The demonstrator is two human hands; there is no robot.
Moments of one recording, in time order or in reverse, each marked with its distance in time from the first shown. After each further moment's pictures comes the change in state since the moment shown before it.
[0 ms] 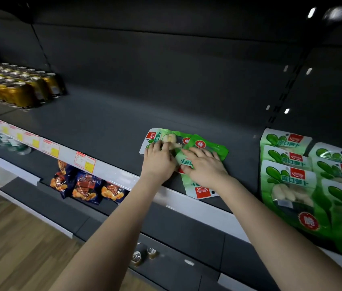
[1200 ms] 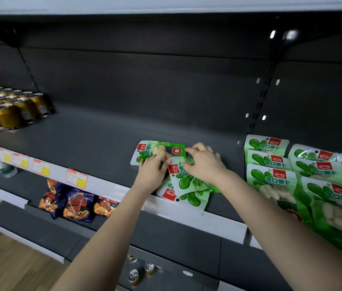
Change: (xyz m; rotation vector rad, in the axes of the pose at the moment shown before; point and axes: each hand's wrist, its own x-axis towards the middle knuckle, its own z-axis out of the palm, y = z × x) left_hand -0.005 -0.001 -0.012 -0.389 -0.014 0.175; right_hand -0.009 0.007 -0.041 0.086 0.072 0.120
